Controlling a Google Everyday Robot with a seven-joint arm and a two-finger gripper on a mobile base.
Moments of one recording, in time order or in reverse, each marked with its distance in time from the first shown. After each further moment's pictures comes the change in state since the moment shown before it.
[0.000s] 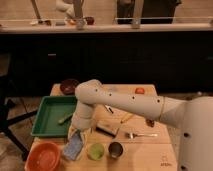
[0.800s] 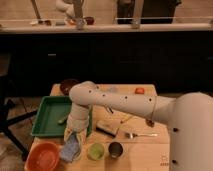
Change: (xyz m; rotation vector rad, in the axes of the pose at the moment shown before) arm -0.003 -0.012 0.012 -0.027 -0.013 -0.034
